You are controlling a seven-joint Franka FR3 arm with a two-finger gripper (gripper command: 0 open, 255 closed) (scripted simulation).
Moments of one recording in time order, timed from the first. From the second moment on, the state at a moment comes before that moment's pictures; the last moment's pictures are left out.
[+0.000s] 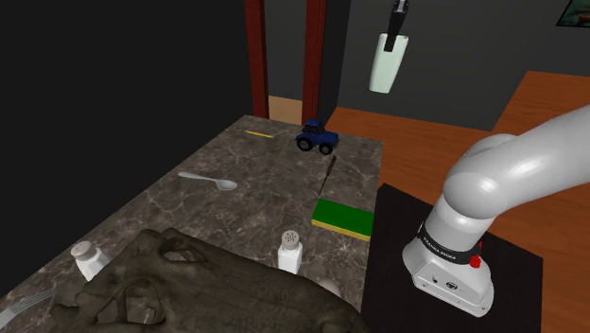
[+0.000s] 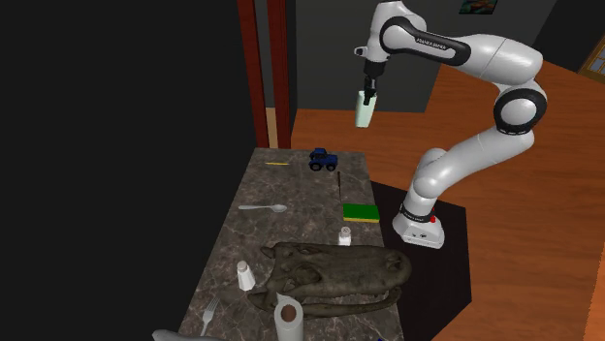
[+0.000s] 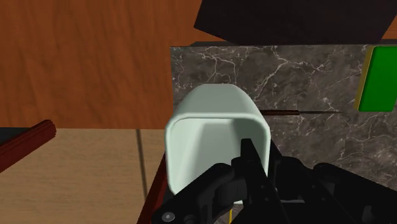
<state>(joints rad) -0.11 -0.67 -0.18 -2.08 -0.09 1.47 -0.65</state>
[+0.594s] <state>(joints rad) -0.14 -0.68 -0.29 -2.10 -0.16 1.50 -0.77</state>
